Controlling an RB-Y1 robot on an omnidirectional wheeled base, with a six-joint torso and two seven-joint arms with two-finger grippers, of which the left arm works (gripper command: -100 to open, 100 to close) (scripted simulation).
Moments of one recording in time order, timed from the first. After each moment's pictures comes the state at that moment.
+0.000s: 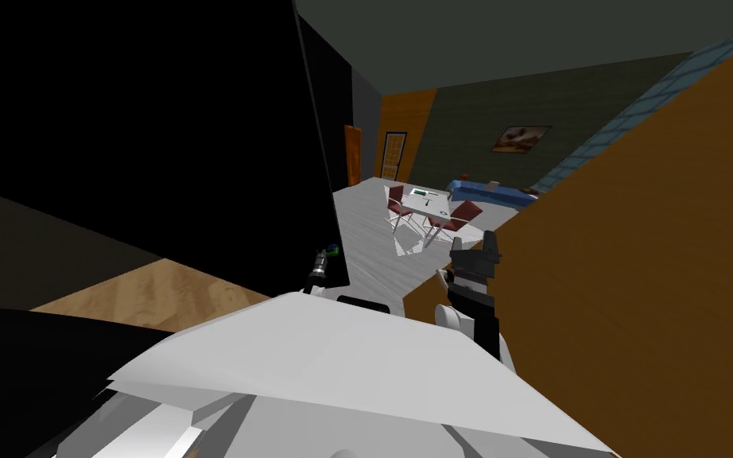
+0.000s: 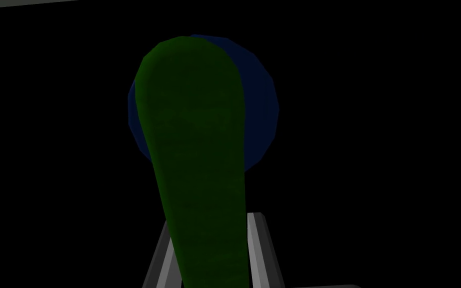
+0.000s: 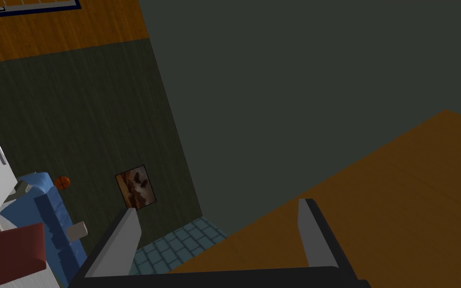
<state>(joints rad) 0.08 0.06 0.11 -0.90 0.17 -0.73 -0.10</state>
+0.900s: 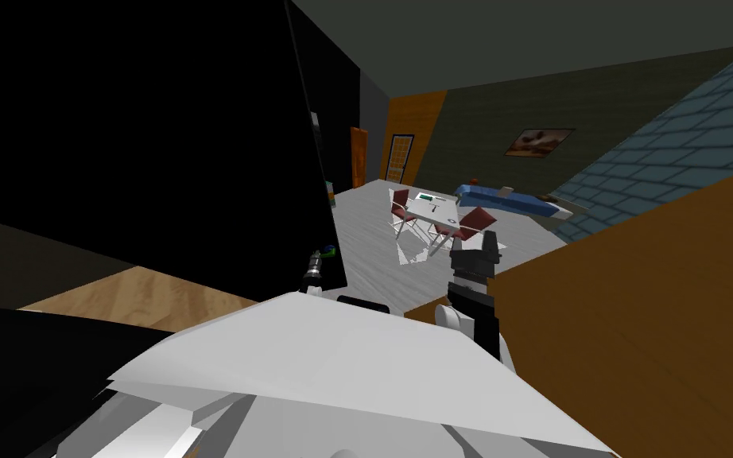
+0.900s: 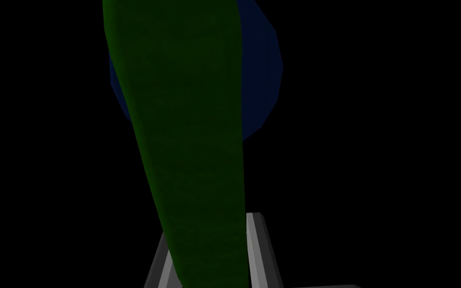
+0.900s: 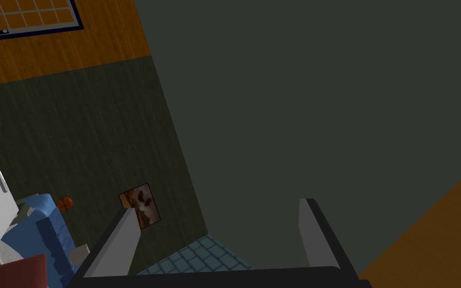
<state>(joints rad) 0.08 0.07 0.19 -0.88 0.20 -0.74 -0.13</state>
